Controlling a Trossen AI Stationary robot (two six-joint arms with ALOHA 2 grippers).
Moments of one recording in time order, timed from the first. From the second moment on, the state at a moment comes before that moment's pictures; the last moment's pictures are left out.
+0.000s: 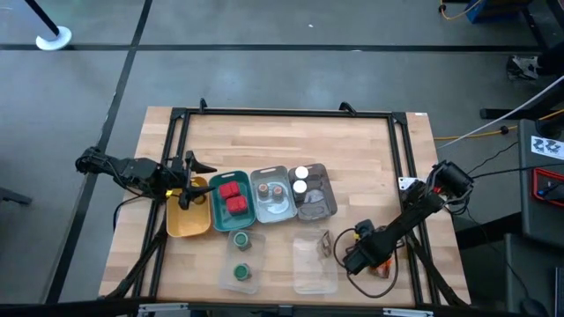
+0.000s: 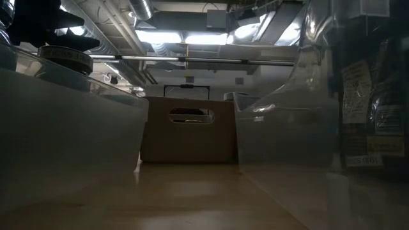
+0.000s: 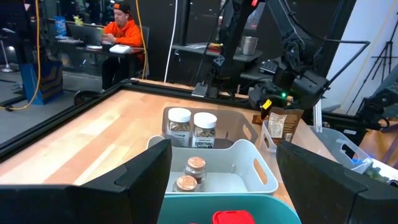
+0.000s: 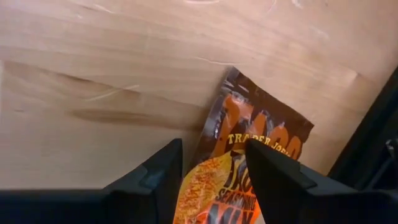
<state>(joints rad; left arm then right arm) -0.31 0.05 0.20 -0.20 -0.41 -0.15 0.74 1.79 1.01 -1.00 -0.22 1.93</state>
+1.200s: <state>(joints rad) -0.31 0.05 0.20 -0.20 -0.41 -0.15 0.74 1.80 1.34 -1.54 -0.07 1.80</state>
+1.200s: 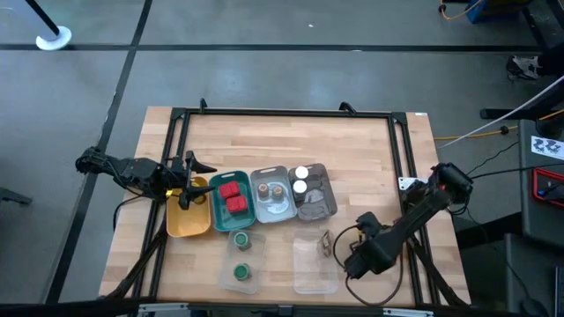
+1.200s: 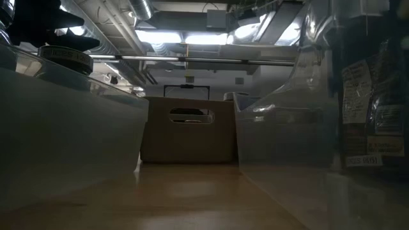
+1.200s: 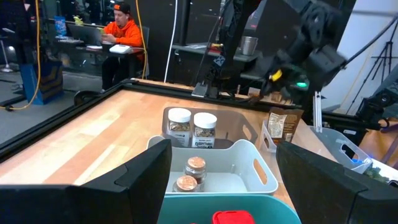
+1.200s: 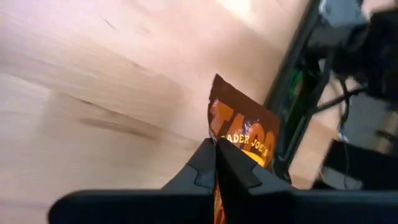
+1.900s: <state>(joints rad) -0.31 0.05 0.20 -0.20 -0.41 -0.15 0.75 1.79 1.70 -1.57 0.43 1.71</state>
